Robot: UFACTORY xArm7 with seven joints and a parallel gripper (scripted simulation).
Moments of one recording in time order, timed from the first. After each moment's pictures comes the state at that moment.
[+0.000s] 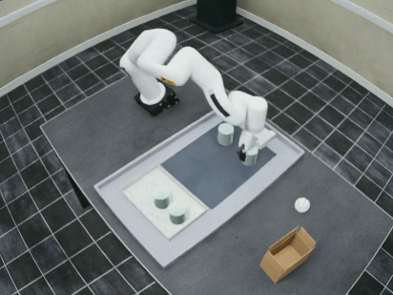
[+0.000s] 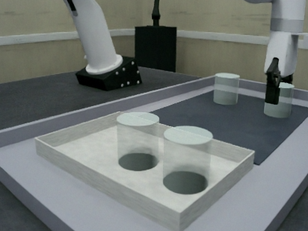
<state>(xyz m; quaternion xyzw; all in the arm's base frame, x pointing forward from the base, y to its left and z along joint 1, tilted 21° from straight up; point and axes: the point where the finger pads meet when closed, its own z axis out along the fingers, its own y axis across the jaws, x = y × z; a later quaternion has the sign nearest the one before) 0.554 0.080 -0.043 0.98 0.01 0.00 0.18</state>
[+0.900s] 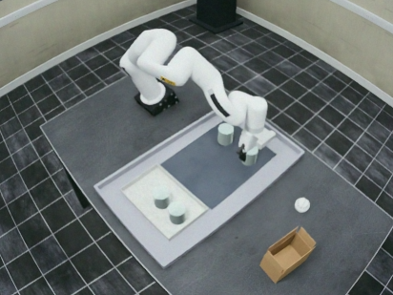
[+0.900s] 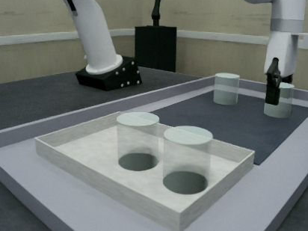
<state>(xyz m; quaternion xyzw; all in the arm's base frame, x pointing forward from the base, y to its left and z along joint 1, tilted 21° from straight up) 0.554 0.079 -0.044 0.98 0.01 0.00 0.18</state>
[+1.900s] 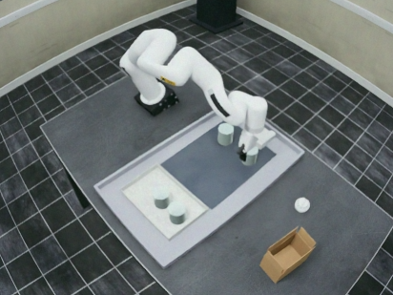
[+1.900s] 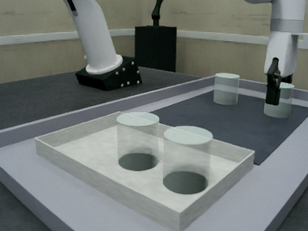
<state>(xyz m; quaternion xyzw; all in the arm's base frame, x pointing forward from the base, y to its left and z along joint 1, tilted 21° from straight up) 0.554 0.079 -0.044 0.98 0.01 0.00 0.18</state>
